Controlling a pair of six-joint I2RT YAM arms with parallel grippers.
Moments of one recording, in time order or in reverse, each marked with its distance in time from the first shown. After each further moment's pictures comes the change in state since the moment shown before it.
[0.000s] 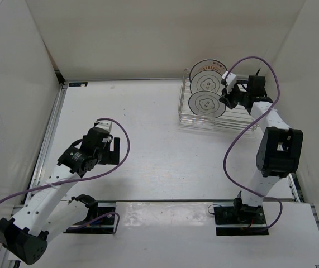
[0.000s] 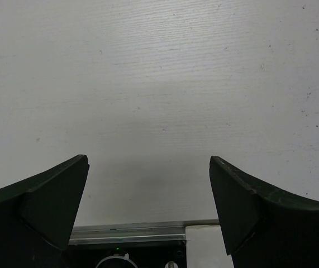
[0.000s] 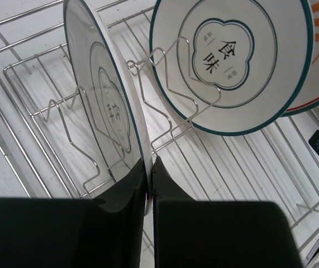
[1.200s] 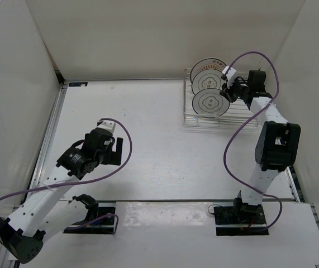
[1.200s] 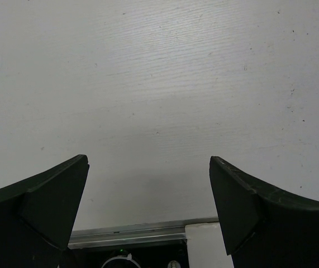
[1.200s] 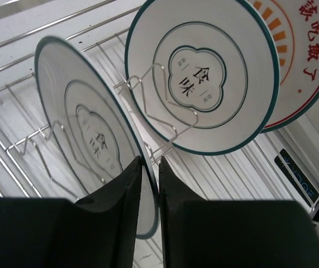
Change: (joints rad) left arm -0.093 -0.014 0.049 -0.021 -0.048 0.001; right arm -0.008 0.088 0.100 0.066 0.004 -0.024
